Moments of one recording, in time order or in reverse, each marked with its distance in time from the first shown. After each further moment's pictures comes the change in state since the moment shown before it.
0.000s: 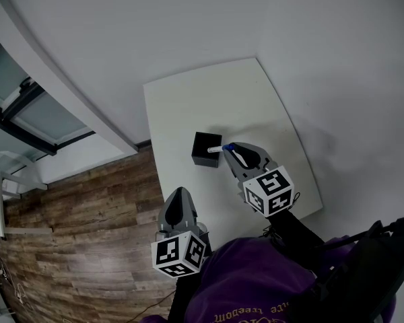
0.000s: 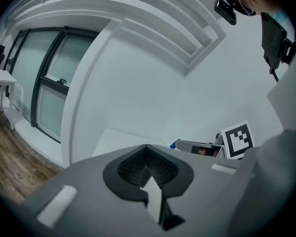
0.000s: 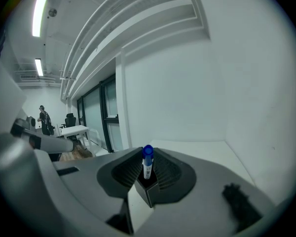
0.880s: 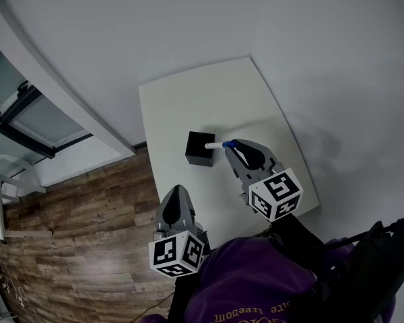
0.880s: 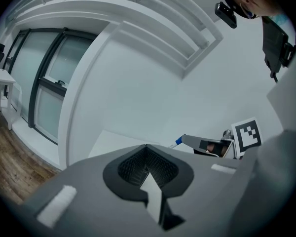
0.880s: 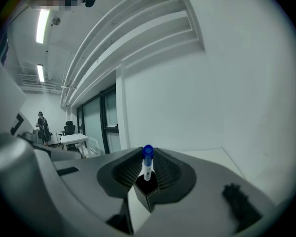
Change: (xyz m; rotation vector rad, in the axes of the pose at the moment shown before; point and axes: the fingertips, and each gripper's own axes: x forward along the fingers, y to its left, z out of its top) left arm -0.002 -0.017 0.006 0.003 -0.031 -0.020; right arm -0.035 -0.003 0.030 0.018 -0.113 -0.008
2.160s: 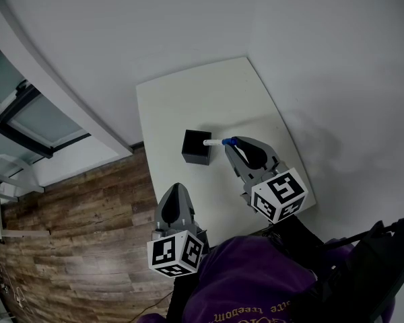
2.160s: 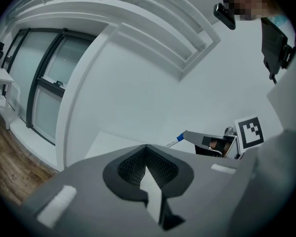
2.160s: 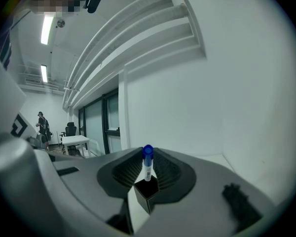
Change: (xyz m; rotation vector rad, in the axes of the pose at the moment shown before) left arm -0.004 -0.012 0.003 0.003 -0.020 -0.022; right arm -0.017 0.003 0.020 -0.021 -0.048 0.010
